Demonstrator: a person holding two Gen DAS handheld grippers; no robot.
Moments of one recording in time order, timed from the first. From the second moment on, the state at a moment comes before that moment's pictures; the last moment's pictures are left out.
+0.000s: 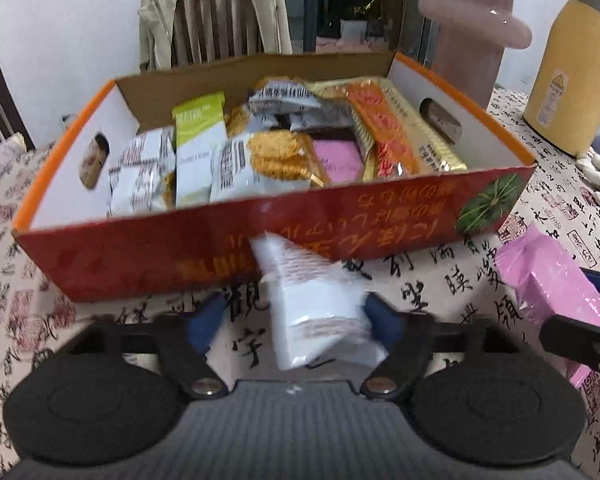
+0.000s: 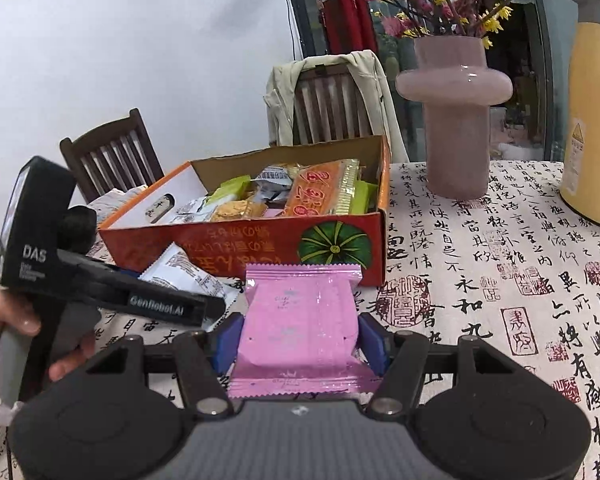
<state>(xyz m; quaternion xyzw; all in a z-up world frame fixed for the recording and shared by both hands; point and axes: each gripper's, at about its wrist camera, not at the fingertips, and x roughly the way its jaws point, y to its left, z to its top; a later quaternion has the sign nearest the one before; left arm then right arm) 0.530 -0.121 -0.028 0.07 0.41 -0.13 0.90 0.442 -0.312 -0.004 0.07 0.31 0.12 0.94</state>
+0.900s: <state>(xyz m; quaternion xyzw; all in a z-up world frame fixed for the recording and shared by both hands) 0.290 -0.003 0.033 -0.01 0.31 -0.13 0.94 0.272 -0.293 0.017 0.07 0.29 0.13 0.95</state>
